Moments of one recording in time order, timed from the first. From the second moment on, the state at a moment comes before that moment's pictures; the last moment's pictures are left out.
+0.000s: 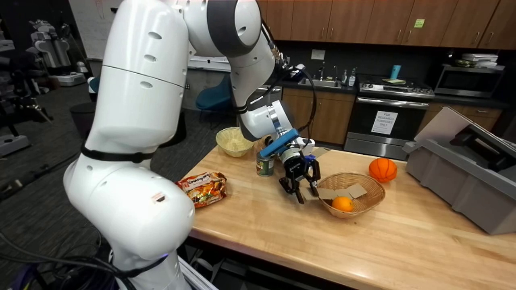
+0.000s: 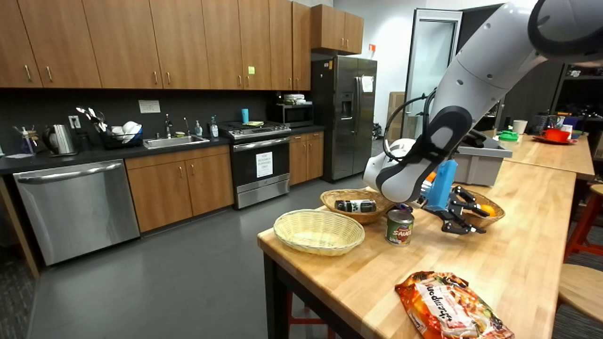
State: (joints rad) arm 0.01 0.40 -0.03 -2.08 -0.76 1.48 0.36
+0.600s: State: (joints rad) arm 0.01 0.40 -0.03 -2.08 -0.76 1.48 0.35
